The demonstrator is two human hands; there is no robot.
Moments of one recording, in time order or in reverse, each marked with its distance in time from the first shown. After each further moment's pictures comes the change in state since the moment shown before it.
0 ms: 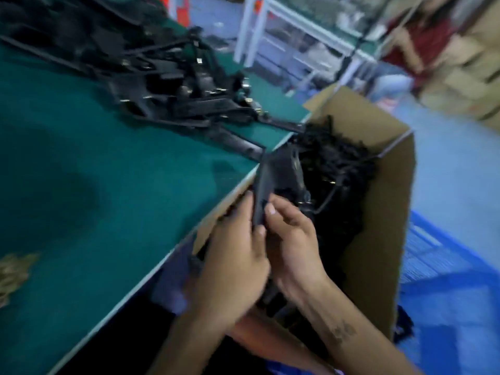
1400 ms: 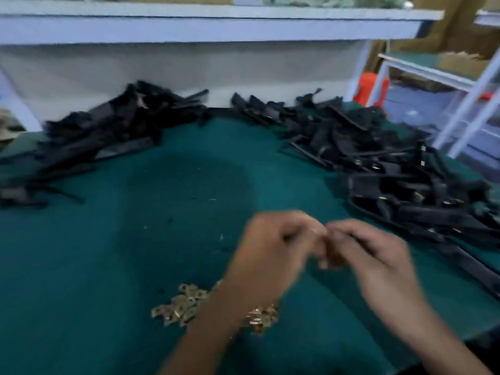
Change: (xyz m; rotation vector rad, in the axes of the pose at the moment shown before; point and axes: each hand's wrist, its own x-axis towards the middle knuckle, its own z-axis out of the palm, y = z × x) left_hand 0.043 -0.044 -0.219 0.084 0.485 0.007; right_hand 0.024 0.021 0.202 -0.714 -0.757 -0.493
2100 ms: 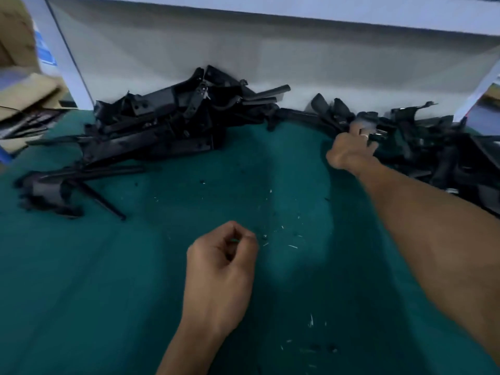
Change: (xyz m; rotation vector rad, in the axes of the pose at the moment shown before) left_hand 0.001 -0.112 -0.171 -0.044 0.533 -0.291; right_hand 0.414 0.110 0.180 -1.087 -0.167 0.191
